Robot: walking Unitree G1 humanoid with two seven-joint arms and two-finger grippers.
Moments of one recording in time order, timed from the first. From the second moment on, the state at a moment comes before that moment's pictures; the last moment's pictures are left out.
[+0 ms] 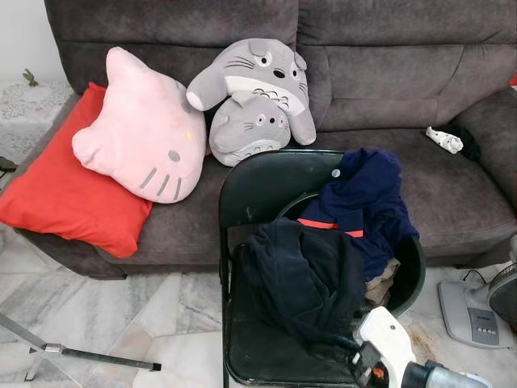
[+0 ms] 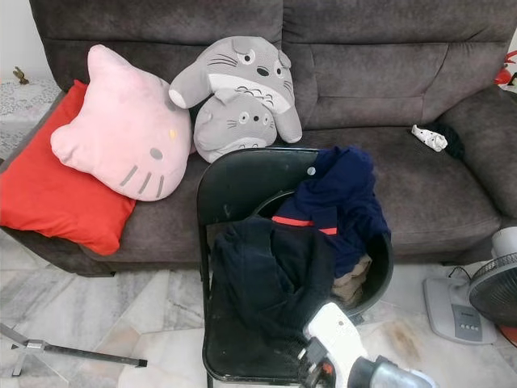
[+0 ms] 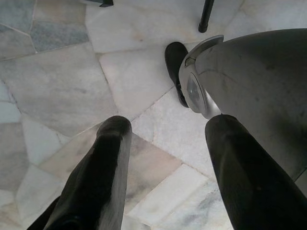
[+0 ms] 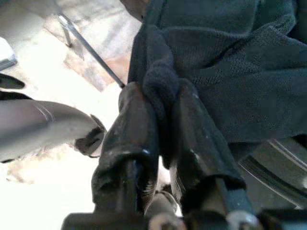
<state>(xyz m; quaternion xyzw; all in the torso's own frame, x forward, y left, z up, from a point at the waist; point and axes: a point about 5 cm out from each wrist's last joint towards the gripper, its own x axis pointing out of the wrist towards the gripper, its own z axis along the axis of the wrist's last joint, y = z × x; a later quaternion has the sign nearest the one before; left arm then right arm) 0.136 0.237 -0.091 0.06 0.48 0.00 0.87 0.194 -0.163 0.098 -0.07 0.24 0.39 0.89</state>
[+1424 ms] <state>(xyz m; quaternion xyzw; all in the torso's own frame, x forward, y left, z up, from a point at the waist) 0.136 0.237 -0.091 0.06 0.48 0.00 0.87 0.230 -0.168 0.135 0.00 0.10 0.32 0.94</state>
